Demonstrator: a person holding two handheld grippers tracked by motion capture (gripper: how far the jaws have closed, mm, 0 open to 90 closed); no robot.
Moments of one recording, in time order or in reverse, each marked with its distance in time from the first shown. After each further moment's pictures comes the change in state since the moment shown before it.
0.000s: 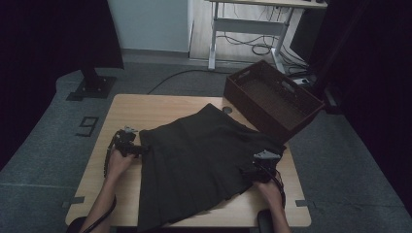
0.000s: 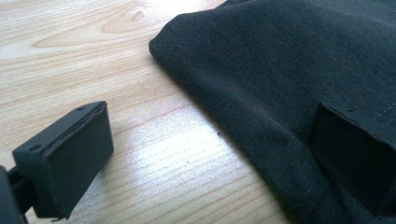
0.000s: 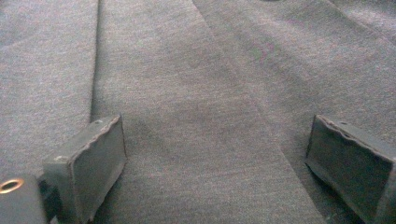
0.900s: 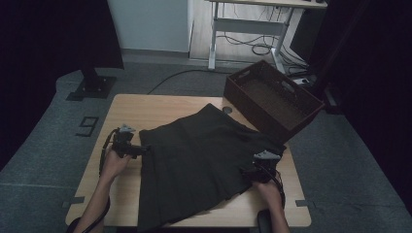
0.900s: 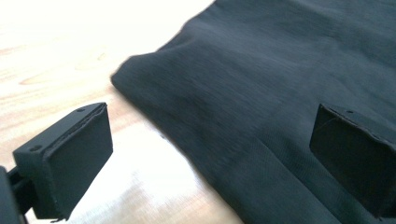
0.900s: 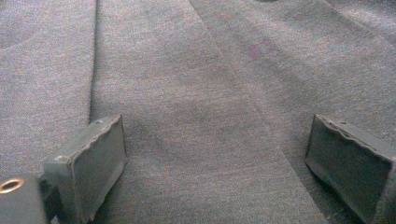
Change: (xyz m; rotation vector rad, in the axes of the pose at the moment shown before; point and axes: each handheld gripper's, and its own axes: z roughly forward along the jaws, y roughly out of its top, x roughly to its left) left arm -0.010 0.011 -0.039 -0.068 -0.116 0.032; right arm 0.001 -0.002 0.001 -0.016 -0.012 0.012
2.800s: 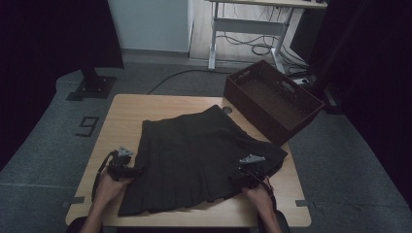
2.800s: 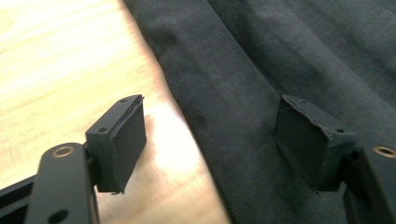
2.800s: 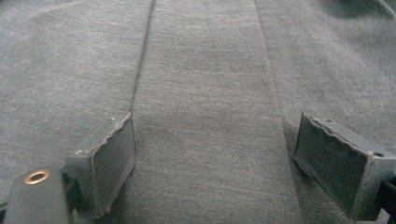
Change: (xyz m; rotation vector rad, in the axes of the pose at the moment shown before) left arm -0.038 -0.071 -0.028 0.094 0.055 0.030; right arm 0.047 0.009 -0.007 0.119 0.062 -0.078
